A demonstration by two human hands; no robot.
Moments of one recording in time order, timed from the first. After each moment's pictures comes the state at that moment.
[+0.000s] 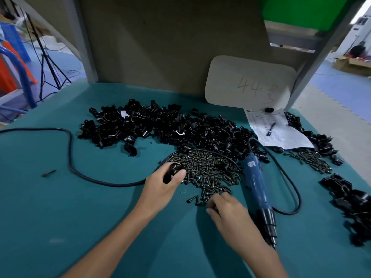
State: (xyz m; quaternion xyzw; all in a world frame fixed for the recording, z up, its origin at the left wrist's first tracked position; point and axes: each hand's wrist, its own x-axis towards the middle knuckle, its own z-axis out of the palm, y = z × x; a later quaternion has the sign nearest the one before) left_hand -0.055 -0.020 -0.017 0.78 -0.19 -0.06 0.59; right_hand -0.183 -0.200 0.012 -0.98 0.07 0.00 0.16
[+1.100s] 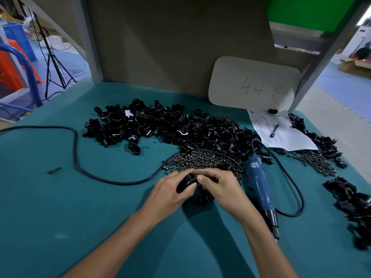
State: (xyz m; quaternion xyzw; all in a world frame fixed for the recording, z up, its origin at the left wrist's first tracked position) left_hand -0.063 -0.024 -0.023 0.83 -0.31 -0.02 0.46; right_hand -0.127 -0.201 0.030 -0.84 0.05 -0.06 0.53
